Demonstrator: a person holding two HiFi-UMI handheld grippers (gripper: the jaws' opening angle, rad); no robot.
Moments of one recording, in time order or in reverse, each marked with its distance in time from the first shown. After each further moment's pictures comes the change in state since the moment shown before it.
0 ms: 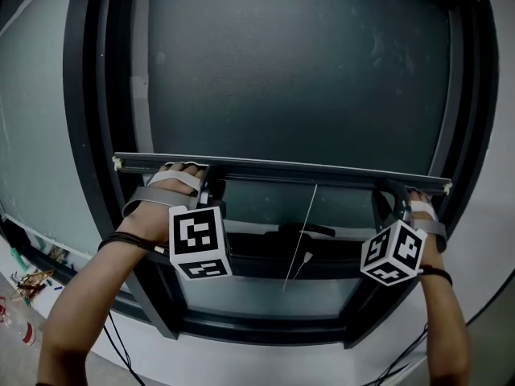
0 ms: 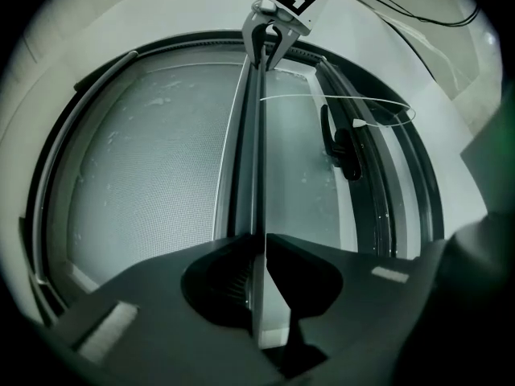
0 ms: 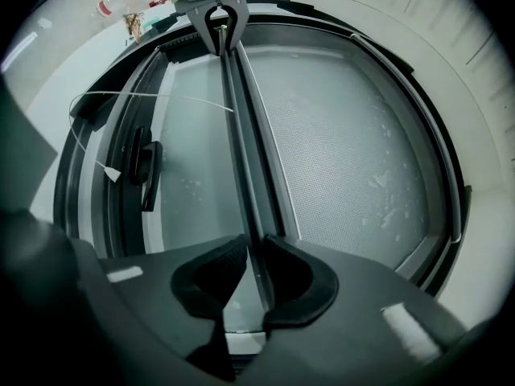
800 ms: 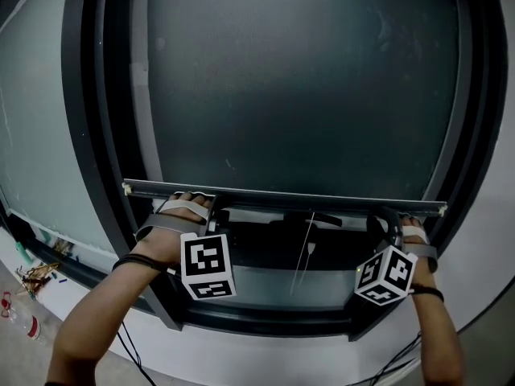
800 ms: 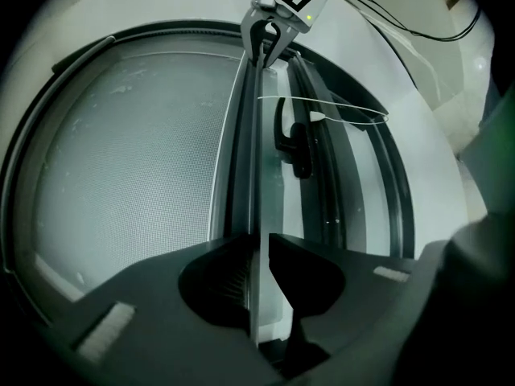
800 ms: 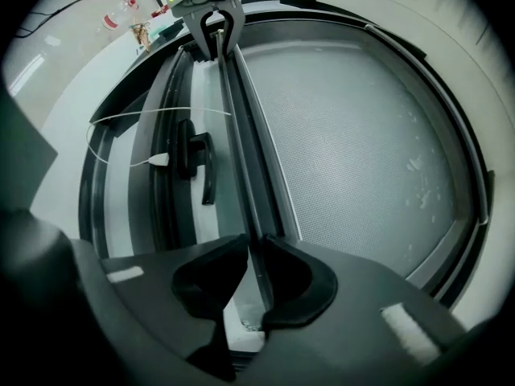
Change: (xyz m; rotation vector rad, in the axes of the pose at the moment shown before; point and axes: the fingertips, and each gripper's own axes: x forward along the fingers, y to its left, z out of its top) left arm 0.012 -0.097 -0.002 -0.006 0.003 -0.182; right arm -0.003 0.093 -0.017 0.014 0.019 0.147
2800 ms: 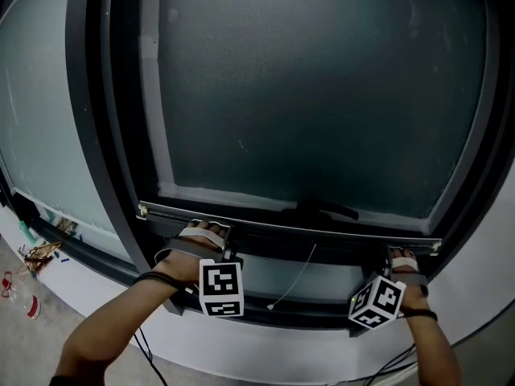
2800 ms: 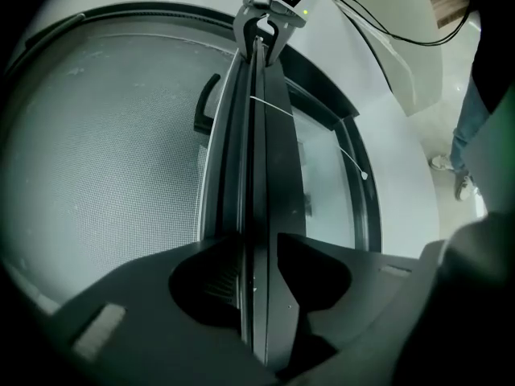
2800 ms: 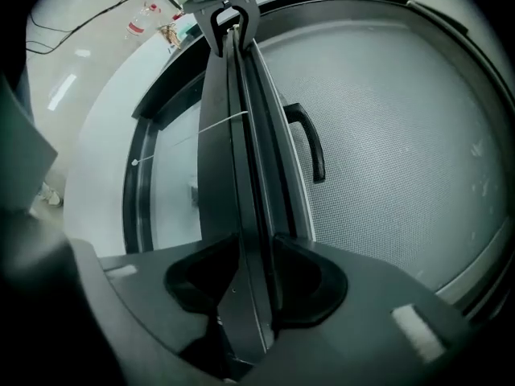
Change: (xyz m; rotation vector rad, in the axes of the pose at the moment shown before) left arm 0.045 -0.123 -0.010 0.011 0.004 -0.198; right arm 0.024 0.132 -0.020 -0.073 0.074 0.257
